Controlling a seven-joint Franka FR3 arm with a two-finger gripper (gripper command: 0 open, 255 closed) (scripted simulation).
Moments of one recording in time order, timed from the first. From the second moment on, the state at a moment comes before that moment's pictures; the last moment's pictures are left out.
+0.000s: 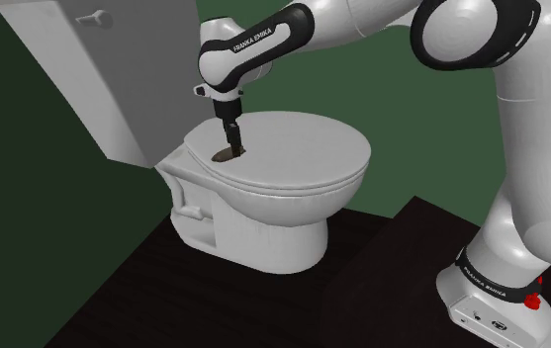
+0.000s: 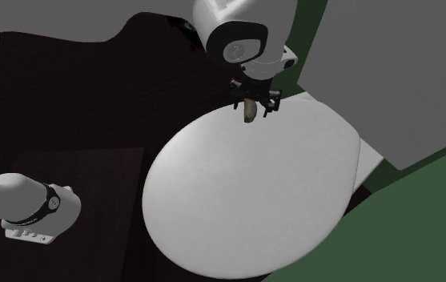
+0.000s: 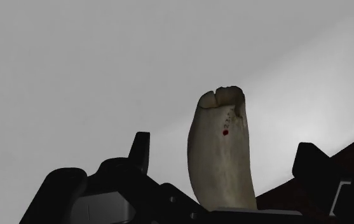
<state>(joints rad) 0.28 0.47 0.02 -1.51 0.06 1.99 -0.91</state>
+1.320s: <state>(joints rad) 0.28 0.46 0.02 -1.49 0.06 1.96 -0.91</state>
